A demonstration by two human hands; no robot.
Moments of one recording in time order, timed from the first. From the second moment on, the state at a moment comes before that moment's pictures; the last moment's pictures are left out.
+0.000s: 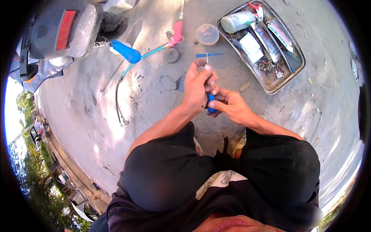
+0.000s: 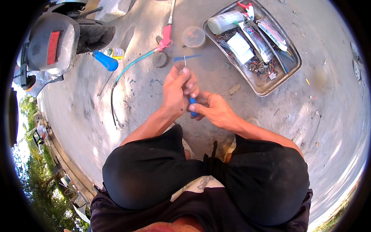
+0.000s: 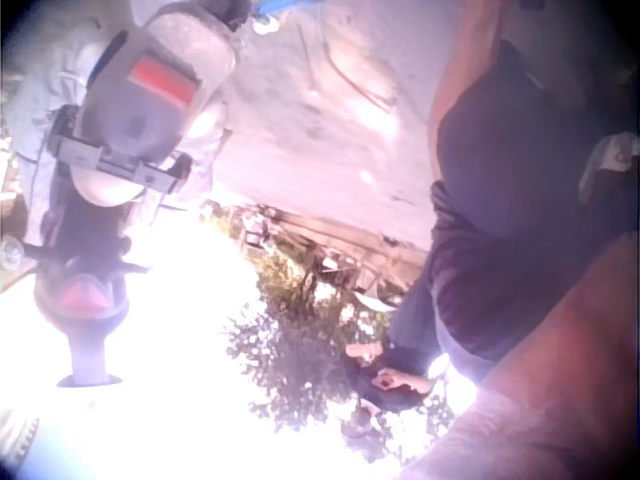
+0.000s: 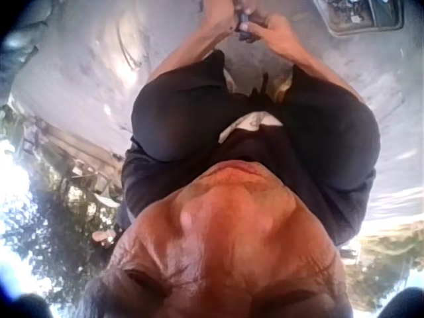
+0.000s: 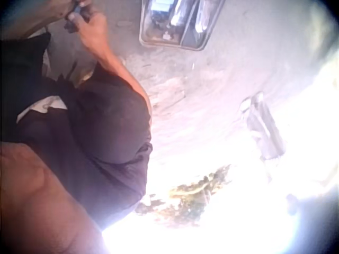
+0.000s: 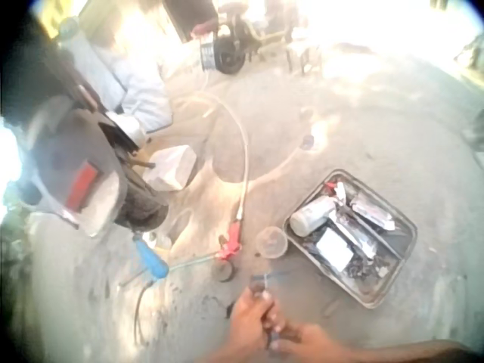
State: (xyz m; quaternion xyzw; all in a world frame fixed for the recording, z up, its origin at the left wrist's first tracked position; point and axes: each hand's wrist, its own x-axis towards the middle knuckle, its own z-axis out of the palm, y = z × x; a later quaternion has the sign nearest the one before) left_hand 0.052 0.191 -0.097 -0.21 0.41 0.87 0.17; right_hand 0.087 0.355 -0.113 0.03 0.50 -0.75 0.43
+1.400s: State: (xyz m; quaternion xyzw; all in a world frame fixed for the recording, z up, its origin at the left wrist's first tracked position) left_hand 0.050 -0.072 -0.155 -0.07 0.95 0.30 -0.01; right_hand -0.020 0.269 -0.029 -0.13 0.86 -0.38 0.31
